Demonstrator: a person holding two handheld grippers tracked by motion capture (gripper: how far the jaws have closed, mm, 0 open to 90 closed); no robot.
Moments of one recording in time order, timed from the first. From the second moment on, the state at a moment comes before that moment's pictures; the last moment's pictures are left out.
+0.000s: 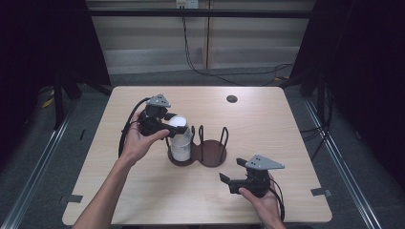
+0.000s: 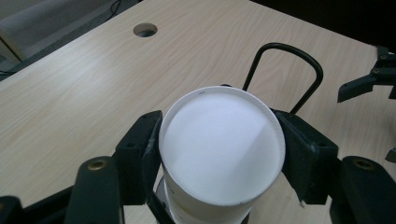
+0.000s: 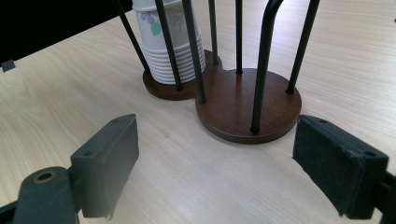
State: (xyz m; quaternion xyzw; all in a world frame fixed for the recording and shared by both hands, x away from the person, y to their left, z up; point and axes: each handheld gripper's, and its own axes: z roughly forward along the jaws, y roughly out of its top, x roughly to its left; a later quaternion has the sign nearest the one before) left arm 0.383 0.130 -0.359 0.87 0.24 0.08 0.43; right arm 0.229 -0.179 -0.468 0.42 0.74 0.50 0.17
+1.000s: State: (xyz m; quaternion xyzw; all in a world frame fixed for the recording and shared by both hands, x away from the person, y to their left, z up) left arm 0.377 0.142 -0.339 0.84 0.24 0.09 0.48; right arm 0.229 -0.178 -0.469 0.42 0.74 0.50 0.17
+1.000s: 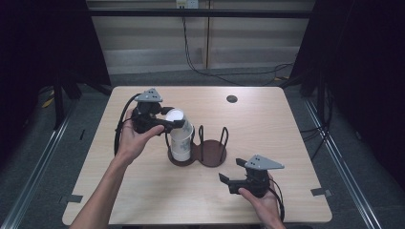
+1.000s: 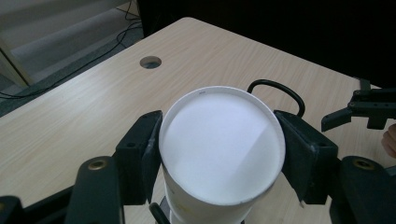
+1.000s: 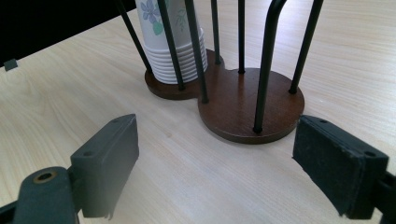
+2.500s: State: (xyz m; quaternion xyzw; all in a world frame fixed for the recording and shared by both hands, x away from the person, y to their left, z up) left arm 0.348 0.176 -0.329 0.82 0.21 0.09 0.52; right arm 0.229 -0.176 -0.469 0.41 0.75 0.49 0.16
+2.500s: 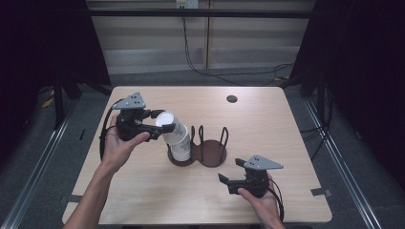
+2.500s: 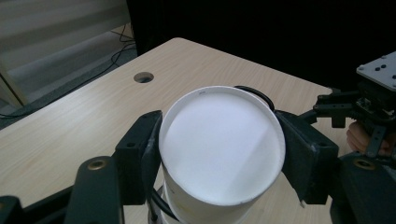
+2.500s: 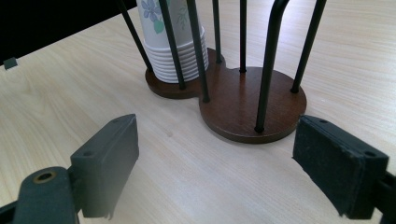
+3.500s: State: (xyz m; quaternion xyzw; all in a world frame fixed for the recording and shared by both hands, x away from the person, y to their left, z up) left arm 0.310 0.225 -0.343 0.80 0.23 0.07 0.56; right arm 0.229 -0.176 -0.468 0.41 0.74 0.50 0.16
